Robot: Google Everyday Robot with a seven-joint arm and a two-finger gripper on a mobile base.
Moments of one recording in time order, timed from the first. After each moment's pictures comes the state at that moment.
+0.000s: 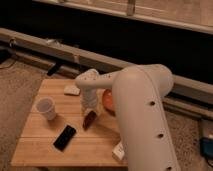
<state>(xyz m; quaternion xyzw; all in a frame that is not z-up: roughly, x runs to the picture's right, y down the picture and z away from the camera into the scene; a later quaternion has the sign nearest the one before) -0.089 0.159 0.871 -0.30 0.29 0.66 0.62</state>
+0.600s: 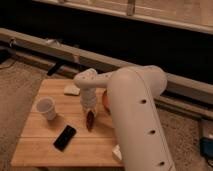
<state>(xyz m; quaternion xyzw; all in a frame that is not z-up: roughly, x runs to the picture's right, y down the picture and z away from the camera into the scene) -0.093 0.164 0.876 -0.32 0.32 0.64 0.62</state>
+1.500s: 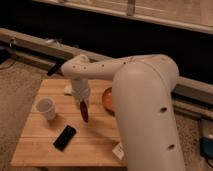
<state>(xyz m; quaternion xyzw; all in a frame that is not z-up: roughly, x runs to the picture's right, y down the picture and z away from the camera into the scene) -0.130 0.092 0.780 -0.30 0.25 0.60 0.70</state>
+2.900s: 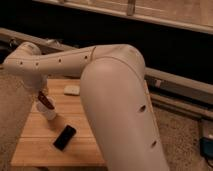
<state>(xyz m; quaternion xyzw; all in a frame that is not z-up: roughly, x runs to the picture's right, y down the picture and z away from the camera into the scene) -0.327 0.036 0.715 -0.28 0.04 0.41 0.87</state>
